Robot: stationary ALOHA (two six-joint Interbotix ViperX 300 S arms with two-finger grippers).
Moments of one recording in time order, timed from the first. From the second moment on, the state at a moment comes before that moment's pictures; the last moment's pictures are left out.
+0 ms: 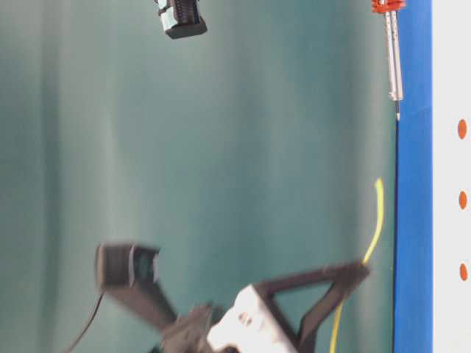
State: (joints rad) left arm 0.06 -0.12 0.59 0.00 0.32 -0.16; right arm -0.16 -0.38 0.83 -0.12 0.65 0.29
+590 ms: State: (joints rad) left arm 0.07 0.11 0.51 0.00 0.17 -0.17; right arm -0.16 -0.37 0.85 -0.12 0.60 0.30
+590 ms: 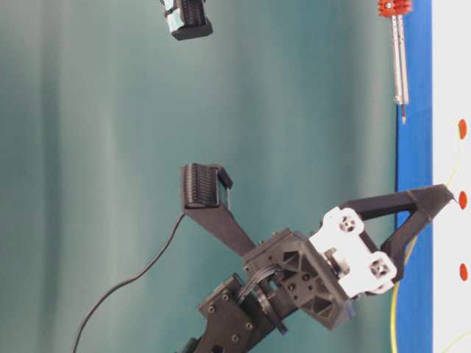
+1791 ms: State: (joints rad) left arm 0.09 0.13 0.54 0.00 0.17 -0.18; right arm -0.15 -0.25 0.81 -0.12 0.60 0.31
